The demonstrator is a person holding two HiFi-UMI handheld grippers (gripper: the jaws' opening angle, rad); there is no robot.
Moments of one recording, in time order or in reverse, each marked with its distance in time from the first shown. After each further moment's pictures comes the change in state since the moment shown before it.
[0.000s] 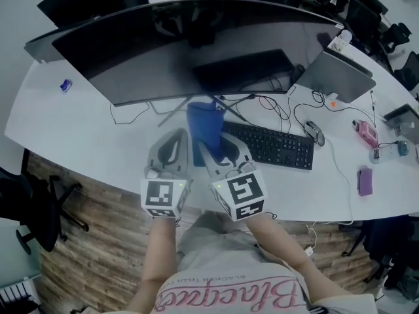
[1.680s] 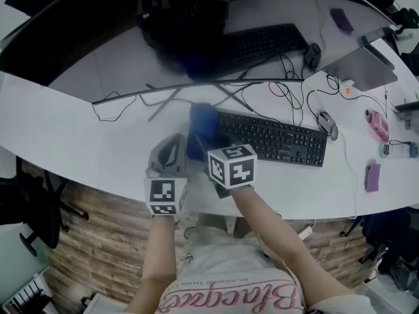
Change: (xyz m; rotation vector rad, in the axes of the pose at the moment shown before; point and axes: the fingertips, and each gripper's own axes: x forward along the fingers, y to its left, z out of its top) left arm 0.050 0.025 -0.142 -0.037 0.295 -0.015; right arm 0.098 -0.052 -0.172 0.429 0.429 -0.028
